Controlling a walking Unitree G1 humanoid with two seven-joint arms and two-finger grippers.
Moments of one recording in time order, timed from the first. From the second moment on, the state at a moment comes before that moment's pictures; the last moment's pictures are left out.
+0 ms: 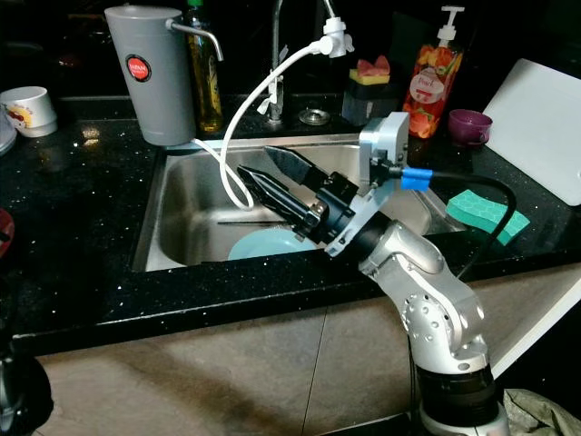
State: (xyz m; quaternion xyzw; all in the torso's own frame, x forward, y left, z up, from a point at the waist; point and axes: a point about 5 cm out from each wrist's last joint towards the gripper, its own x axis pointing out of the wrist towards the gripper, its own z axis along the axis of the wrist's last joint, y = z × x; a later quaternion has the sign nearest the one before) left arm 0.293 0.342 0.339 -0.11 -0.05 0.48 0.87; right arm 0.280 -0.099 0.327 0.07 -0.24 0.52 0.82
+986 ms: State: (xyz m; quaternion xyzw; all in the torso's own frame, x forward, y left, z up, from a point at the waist) left arm 0.295 0.350 0.327 -0.25 -0.03 0.45 0.85; right arm 0.277 -0.098 0.328 0.07 -0.25 0.51 0.82
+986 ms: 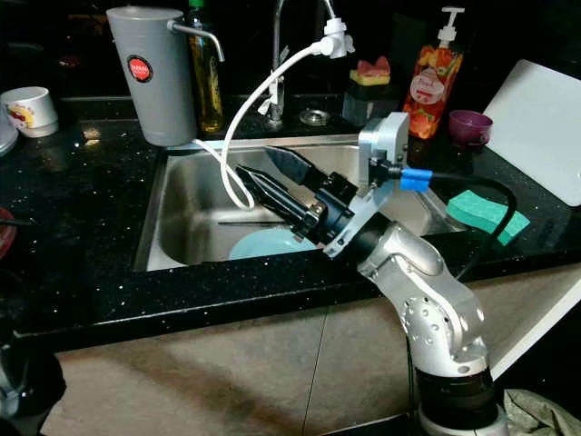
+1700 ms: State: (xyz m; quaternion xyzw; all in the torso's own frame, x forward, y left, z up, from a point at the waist) left arm 0.305 0.326 0.369 -0.16 -0.14 0.38 0.90; right arm 0.279 -0.098 0.328 0.08 -0.25 0.50 0.82
